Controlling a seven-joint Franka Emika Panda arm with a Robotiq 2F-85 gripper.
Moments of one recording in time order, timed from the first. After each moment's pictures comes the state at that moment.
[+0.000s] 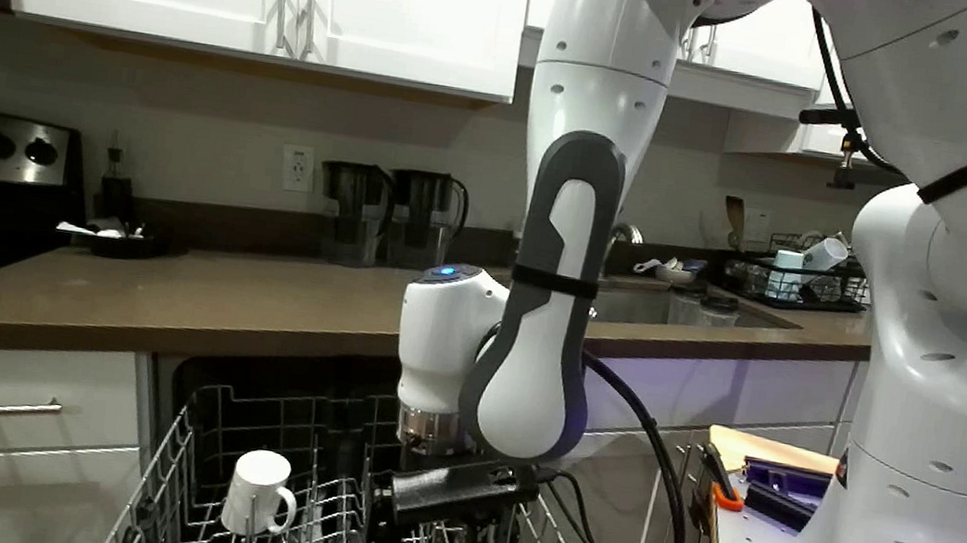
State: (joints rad) arm 0.34 0.60 -0.08 -2.45 0.00 3.01 1.13
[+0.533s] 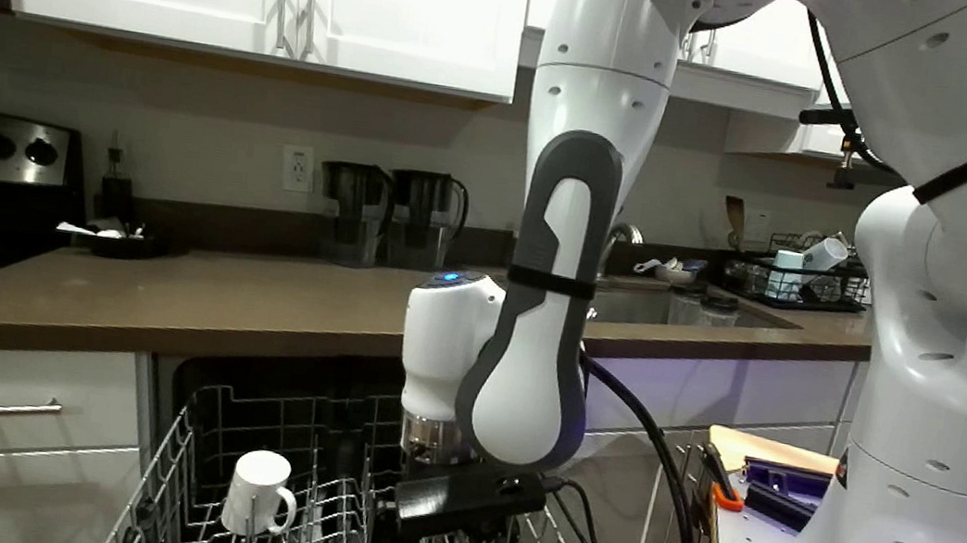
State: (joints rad) arm 0.30 0.60 -0.02 -2.47 0.08 3.01 1.07
